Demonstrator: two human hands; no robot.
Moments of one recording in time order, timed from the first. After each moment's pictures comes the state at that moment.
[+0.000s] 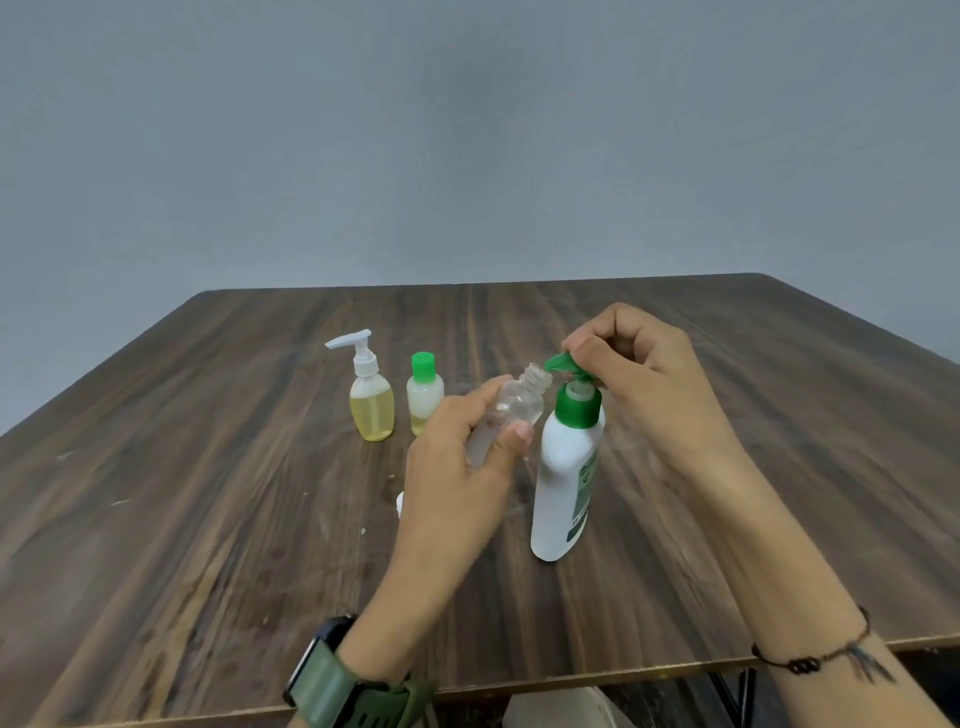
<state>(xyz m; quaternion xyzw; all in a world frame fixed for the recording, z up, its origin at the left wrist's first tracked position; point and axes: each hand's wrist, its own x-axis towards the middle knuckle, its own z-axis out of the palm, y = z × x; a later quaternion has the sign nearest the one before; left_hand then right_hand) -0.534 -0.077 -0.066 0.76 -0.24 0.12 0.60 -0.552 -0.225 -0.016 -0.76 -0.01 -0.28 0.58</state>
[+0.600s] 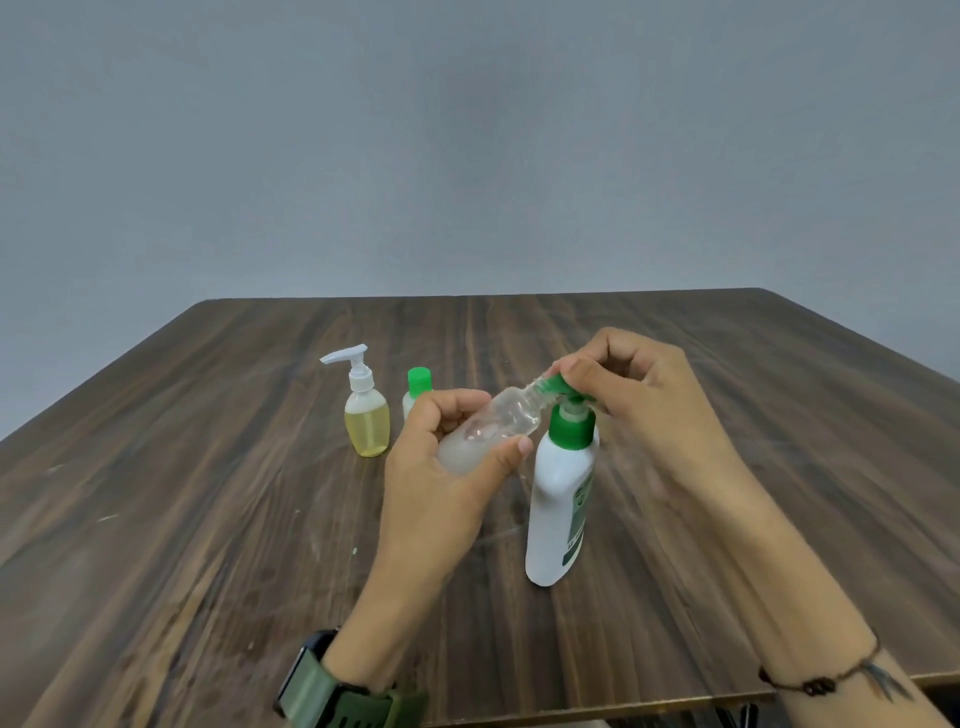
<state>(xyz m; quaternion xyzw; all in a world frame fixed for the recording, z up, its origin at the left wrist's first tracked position) -0.524 -0.077 -0.067 0.66 -0.21 0.11 0.71 -0.550 -0.229 -0.016 -0.73 -0.04 -0.25 0.63</state>
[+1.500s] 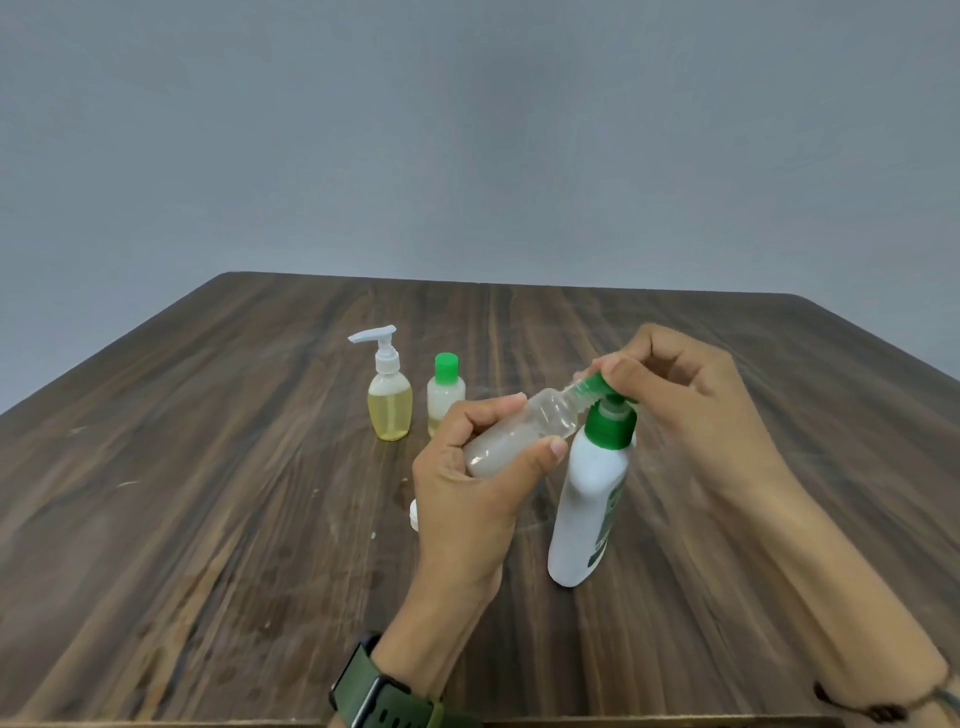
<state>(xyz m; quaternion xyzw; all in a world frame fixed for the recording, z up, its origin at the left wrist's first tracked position) -0.526 -0.087 -0.080 0.52 -0.17 0.11 0.83 -0.547 -0.227 -0.028 -0.73 -0.06 -0.24 0.64</state>
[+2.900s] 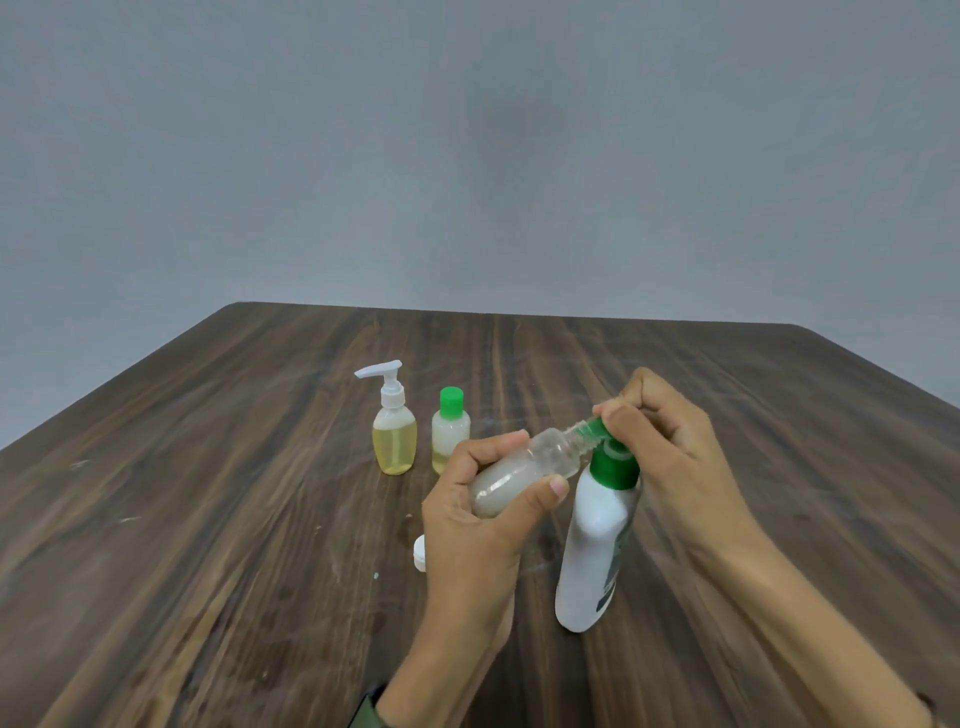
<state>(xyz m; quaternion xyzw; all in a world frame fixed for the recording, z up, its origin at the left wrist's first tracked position) -0.523 -0.091 -0.079 0.48 -0.16 0.07 0.86 -0.536 -0.222 -0.035 -0.76 -0.08 -0.28 0.58</state>
